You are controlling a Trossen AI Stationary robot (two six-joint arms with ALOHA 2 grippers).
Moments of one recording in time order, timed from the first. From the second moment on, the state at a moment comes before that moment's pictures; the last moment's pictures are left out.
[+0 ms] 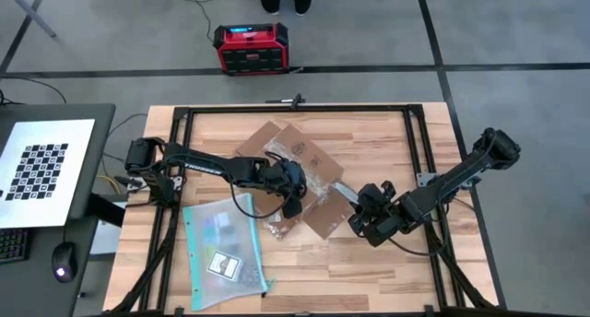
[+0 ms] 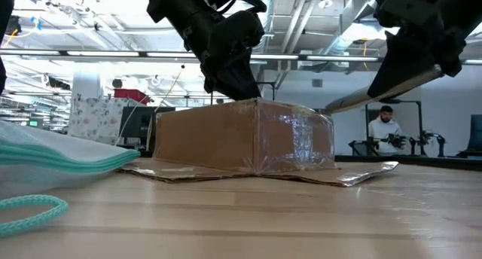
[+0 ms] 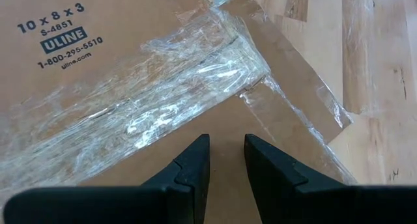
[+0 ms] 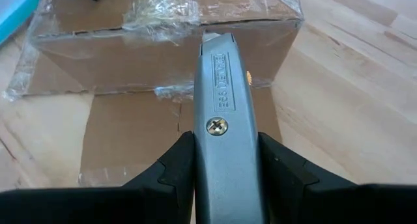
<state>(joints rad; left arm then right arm) -0.03 1.75 1.19 -0.25 -0.11 -0.23 0.55 1.39 0.85 -0.73 0.73 1.26</state>
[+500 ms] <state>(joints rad) -0.03 1.75 1.19 -0.25 -0.11 -0.23 0.54 1.38 0.85 -0.72 0.73 1.25</state>
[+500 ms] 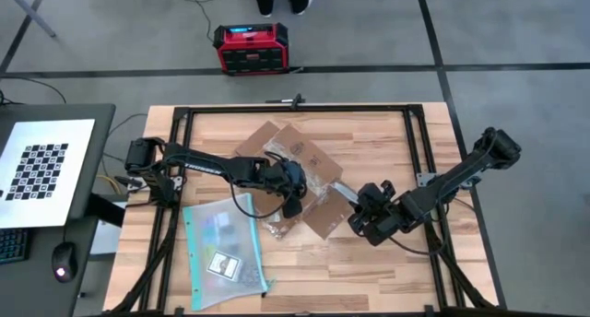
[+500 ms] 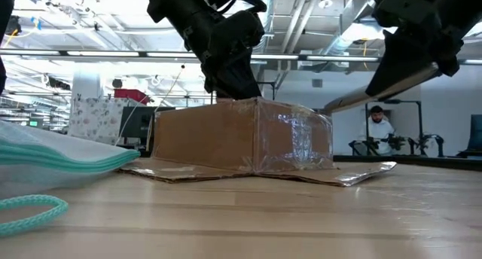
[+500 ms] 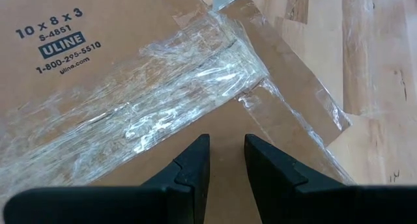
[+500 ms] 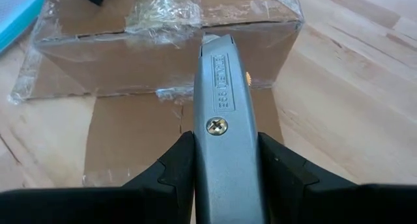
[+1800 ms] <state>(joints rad) -0.03 1.75 1.19 -0.25 -0.11 -0.23 0.53 1.38 0.85 -0.74 0.74 1.26</state>
